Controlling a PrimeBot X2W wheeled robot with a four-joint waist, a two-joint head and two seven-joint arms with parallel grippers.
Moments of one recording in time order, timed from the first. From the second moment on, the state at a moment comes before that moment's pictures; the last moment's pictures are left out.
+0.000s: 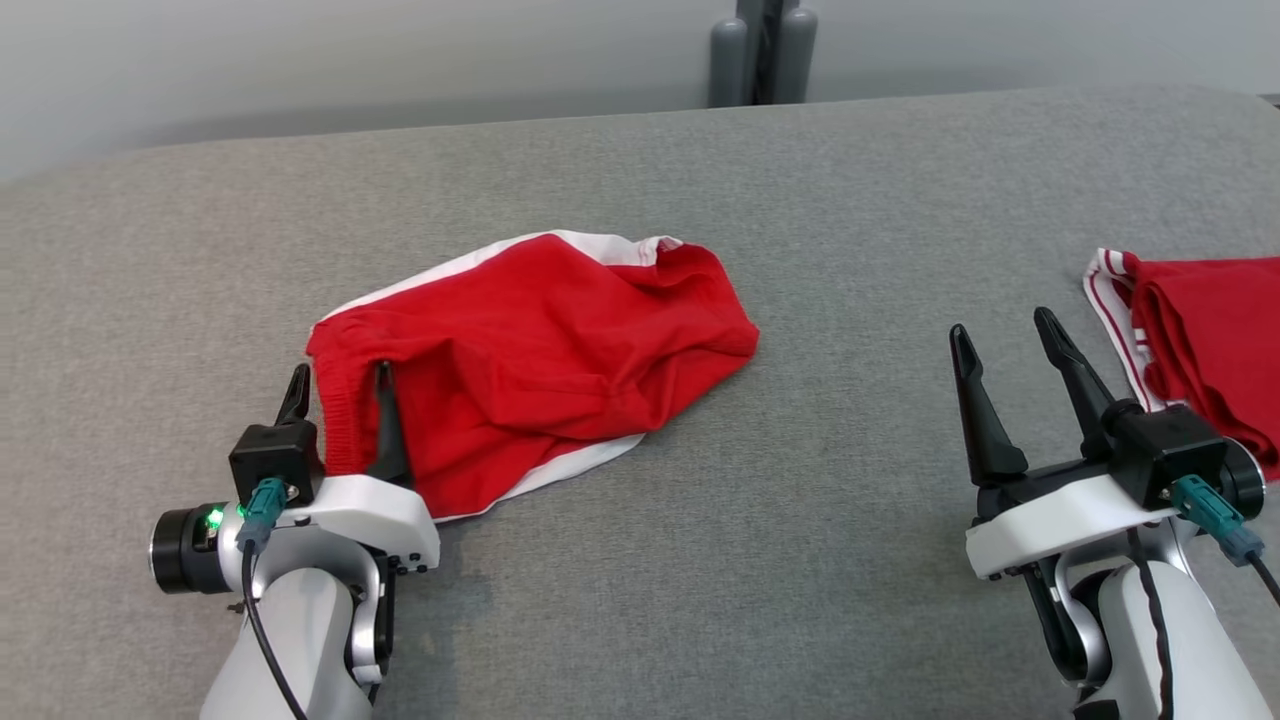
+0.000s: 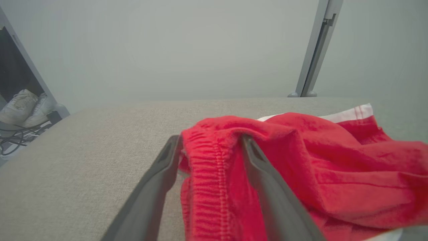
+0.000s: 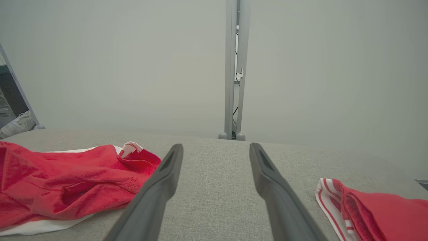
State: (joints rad) left arm -0.37 0.10 -0.20 0.56 -0.27 0.23 -0.26; right arm -0.28 -0.05 0.07 0.23 0.09 0.13 -0.20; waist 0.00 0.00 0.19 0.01
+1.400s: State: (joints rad) left arm -0.23 0.05 -0.26 0.33 -0.27 0.15 -0.26; right arm -0.50 -0.14 0.13 0.79 0.55 0.13 -0.10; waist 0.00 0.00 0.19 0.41
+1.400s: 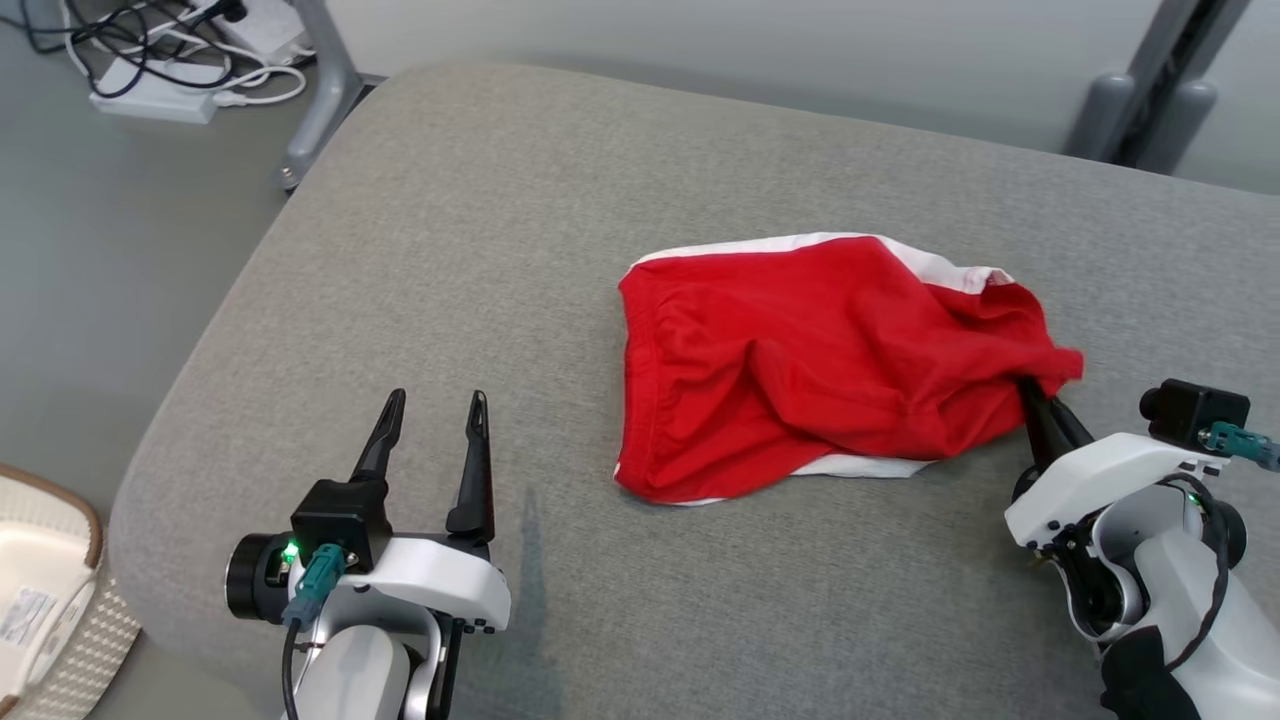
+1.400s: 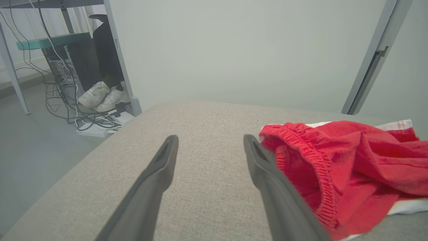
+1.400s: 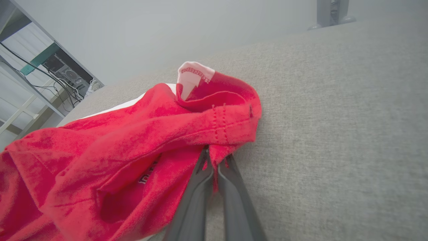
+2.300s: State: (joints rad) left arm -0.23 0.05 -0.27 0.35 -0.28 0.13 -0.26; right arm -0.25 -0.08 -0.04 0.12 0.24 0.13 0.18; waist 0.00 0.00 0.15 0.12
